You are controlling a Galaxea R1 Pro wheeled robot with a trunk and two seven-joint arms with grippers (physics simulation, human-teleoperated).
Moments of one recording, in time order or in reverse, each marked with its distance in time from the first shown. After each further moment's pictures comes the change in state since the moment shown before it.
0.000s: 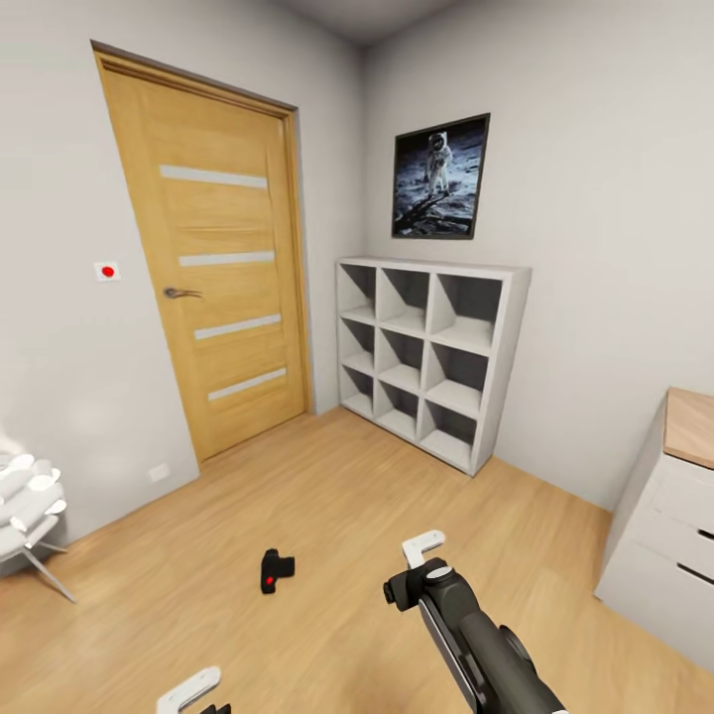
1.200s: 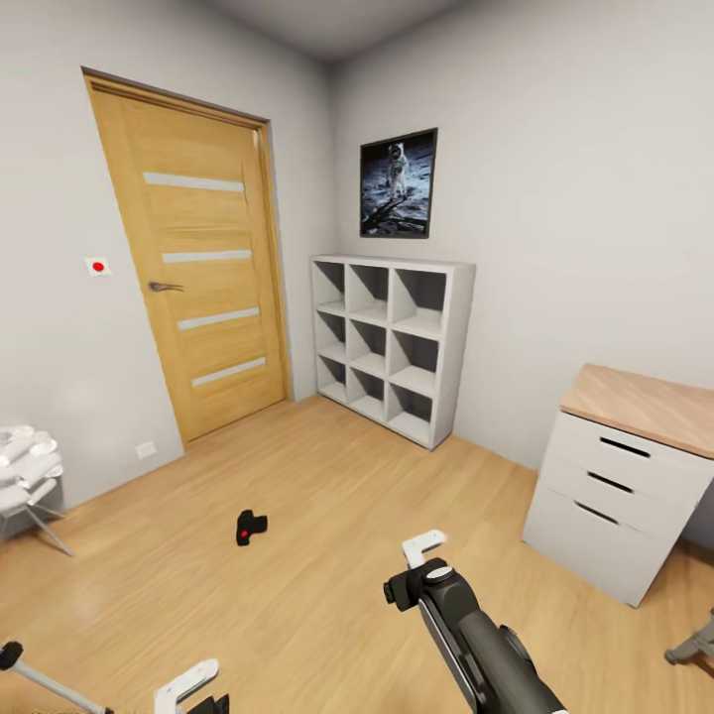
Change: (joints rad) left arm 0.001 0.000 0.009 -0.030 0.002 0.003 0.000; right arm 0.000 0.000 -0.001 0.000 0.000 0.001 0.000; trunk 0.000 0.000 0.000
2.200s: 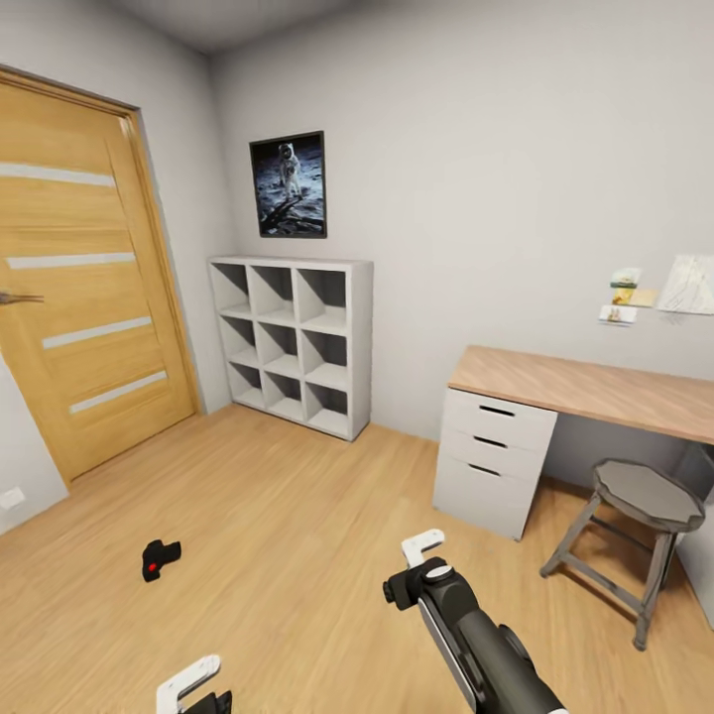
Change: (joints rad) left arm 0.000 -0.001 0.002 -0.028 0.010 0.038 -0.004; right arm -0.003 0.001 0.000 0.002 0.001 -0.001 0.001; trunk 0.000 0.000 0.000
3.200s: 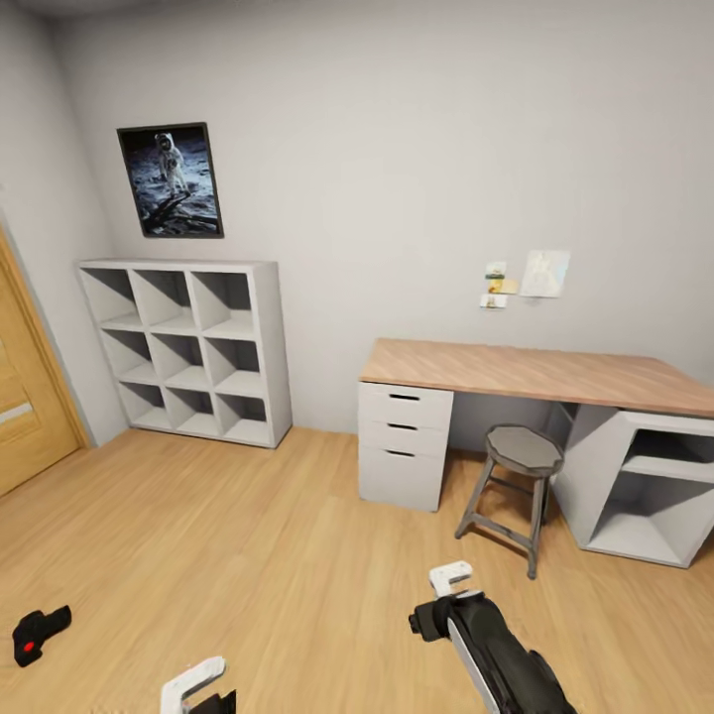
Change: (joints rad) left arm 0.016 -0.009 -0.004 -0.014 -0.065 -0.013 -0.053; right arm 0.037 -0.041 -0.122 0.103 -0.010 -0.021 0.062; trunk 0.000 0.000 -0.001
